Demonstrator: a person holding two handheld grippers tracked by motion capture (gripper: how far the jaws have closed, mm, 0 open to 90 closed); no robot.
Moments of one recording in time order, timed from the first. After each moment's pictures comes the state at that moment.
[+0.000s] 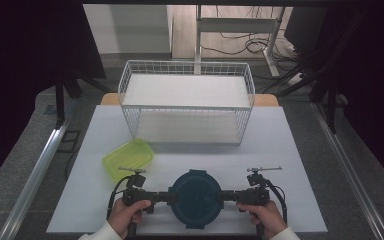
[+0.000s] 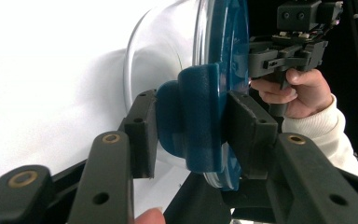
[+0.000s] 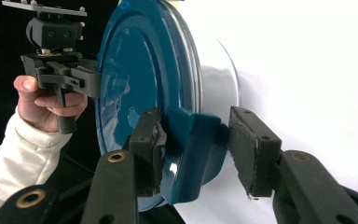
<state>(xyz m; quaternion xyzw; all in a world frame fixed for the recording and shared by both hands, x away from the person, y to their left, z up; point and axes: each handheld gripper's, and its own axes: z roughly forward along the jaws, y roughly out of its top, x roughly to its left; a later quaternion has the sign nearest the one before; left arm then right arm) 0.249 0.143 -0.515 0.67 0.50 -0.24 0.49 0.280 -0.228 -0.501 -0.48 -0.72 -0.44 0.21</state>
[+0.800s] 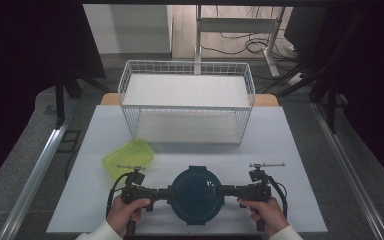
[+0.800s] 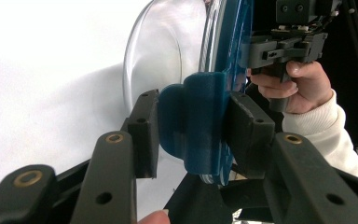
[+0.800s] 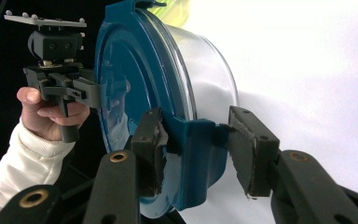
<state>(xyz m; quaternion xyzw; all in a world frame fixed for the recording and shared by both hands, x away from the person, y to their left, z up) 0.250 0.143 -0.500 0.68 0.48 -0.22 0.50 0.285 -0.228 -0.485 -0.48 -0.72 -0.46 0.20</state>
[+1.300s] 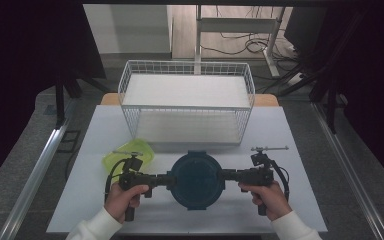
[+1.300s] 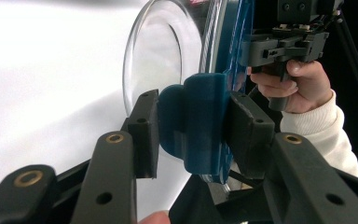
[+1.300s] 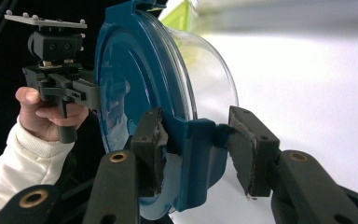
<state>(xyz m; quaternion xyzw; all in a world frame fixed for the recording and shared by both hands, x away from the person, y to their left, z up) 0.271 0.148 -0.458 0.69 0.47 -0.19 0.52 0.307 -0.222 -0.441 -0.46 -0.73 -0.48 0.17</state>
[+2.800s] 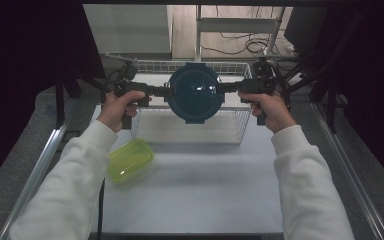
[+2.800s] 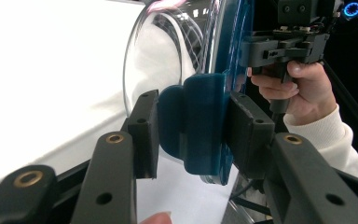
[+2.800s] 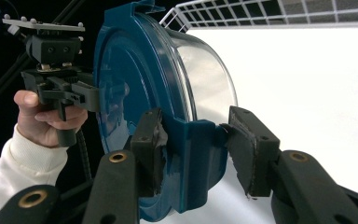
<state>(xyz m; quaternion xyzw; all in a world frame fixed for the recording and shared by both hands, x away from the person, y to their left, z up) 0.429 0.175 -0.310 0.70 0.43 -0.13 0.56 0.461 -0.195 -0.285 -0.41 -0.74 -0.52 0.10</state>
